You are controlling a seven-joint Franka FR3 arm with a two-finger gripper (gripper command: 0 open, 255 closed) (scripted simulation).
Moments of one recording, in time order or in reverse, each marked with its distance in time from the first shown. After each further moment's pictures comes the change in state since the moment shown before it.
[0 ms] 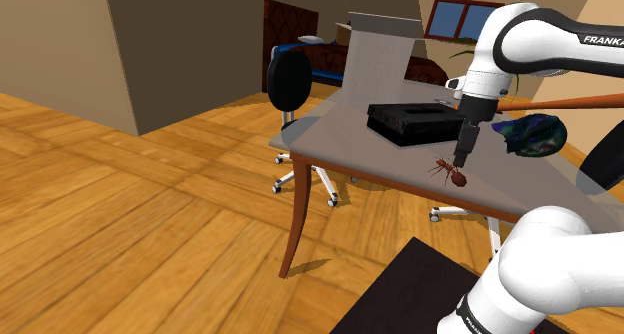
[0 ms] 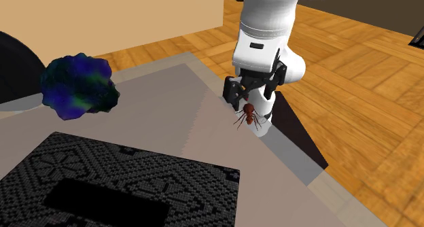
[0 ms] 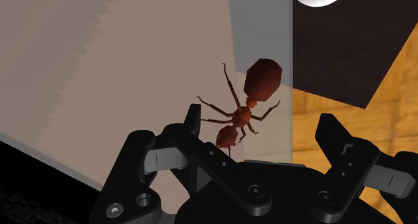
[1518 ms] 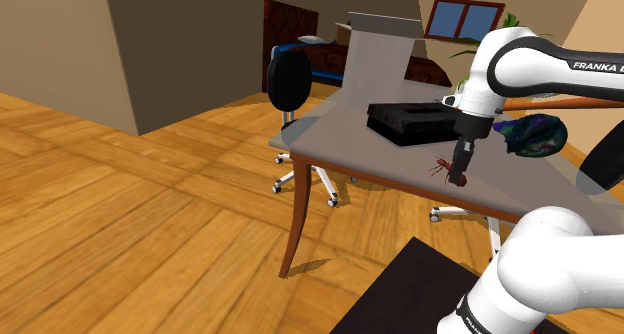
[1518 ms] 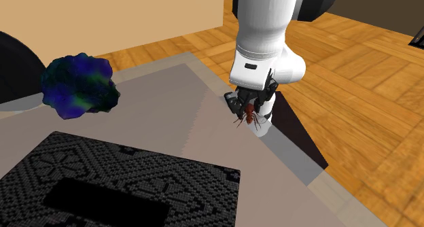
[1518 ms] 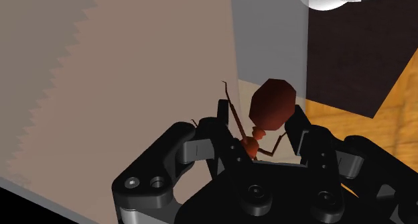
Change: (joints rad) arm -0.019 -0.038 -0.030 -0.115 -0.030 0.075 -0.009
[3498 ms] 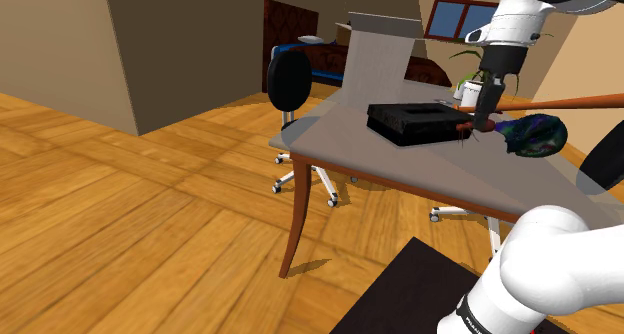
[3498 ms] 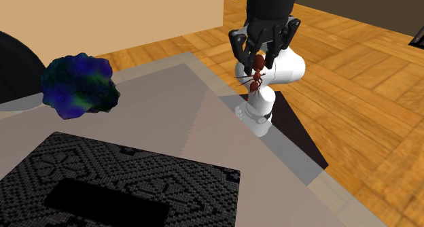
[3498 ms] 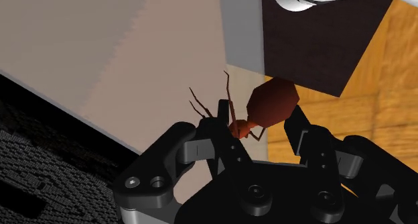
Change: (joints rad) arm 0.044 0.126 0.076 0.438 0.080 -0.314 -0.007
